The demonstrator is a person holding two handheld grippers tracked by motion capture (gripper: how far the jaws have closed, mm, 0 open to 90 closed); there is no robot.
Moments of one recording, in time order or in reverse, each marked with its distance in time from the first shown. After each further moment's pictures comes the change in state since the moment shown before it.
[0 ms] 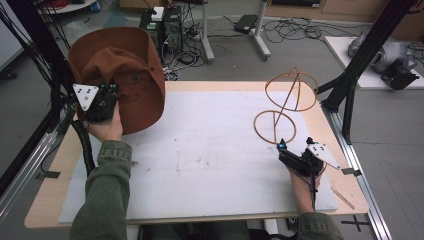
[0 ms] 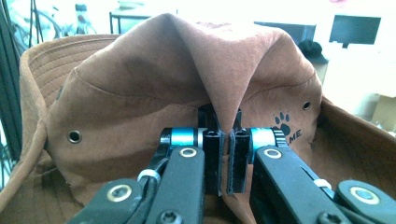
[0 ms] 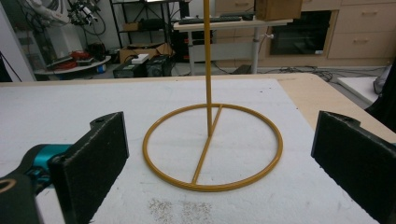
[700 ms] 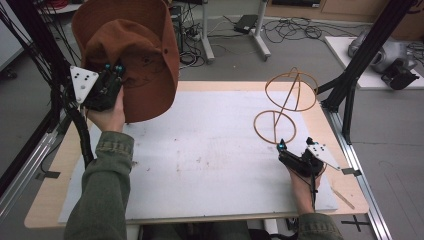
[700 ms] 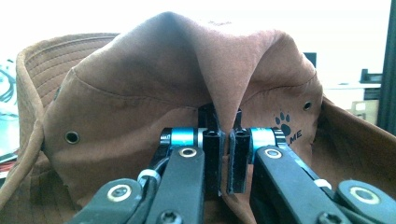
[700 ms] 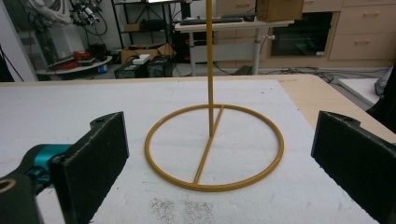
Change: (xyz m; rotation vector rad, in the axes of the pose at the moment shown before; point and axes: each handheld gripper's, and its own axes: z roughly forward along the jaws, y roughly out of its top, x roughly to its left) left arm -0.036 0.063 -0.010 -0.151 -0.181 0.042; right arm 0.001 0.000 -0.002 -0.002 0.005 0.004
